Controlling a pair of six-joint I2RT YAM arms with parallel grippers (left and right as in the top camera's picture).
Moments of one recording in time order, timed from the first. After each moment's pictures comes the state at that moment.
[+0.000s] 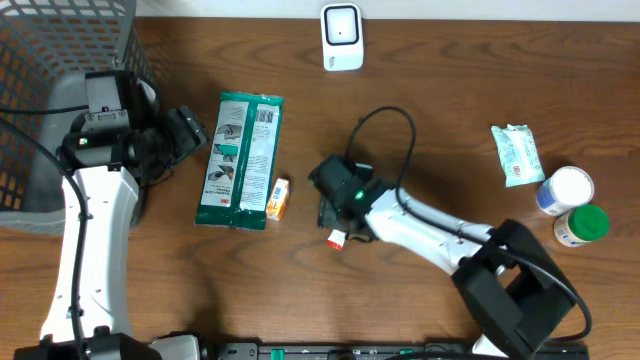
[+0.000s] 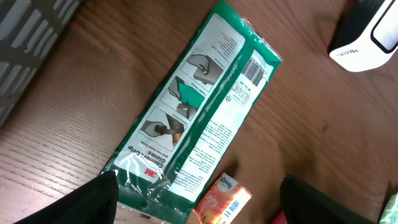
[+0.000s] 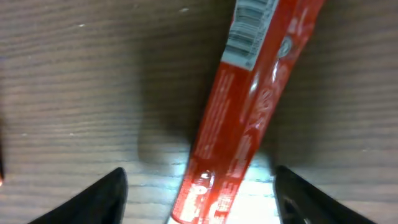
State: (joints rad) left arm 0.13 1.44 1.27 -0.89 0.24 -0.48; right arm 0.78 1.83 1.07 -0.56 0.09 0.93
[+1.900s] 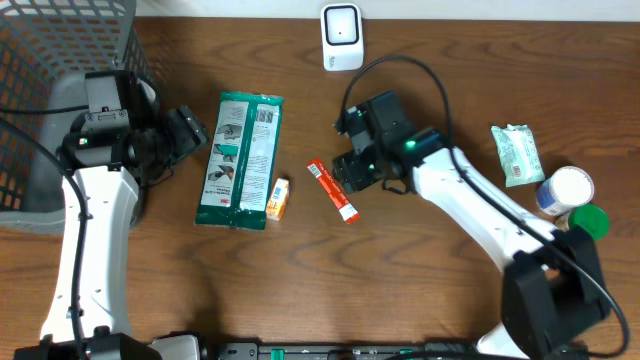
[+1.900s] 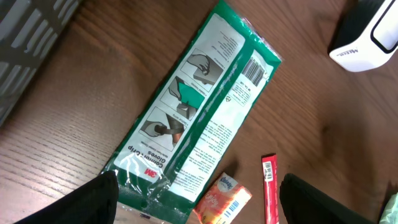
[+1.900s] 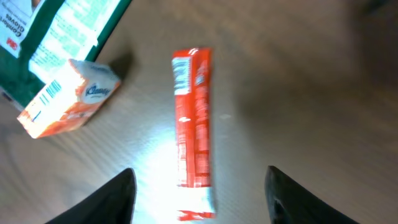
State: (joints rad) left arm 0.13 1.44 1.27 -0.89 0.24 -0.48; right arm 0.54 1.78 1.26 -0.63 -0.23 0.09
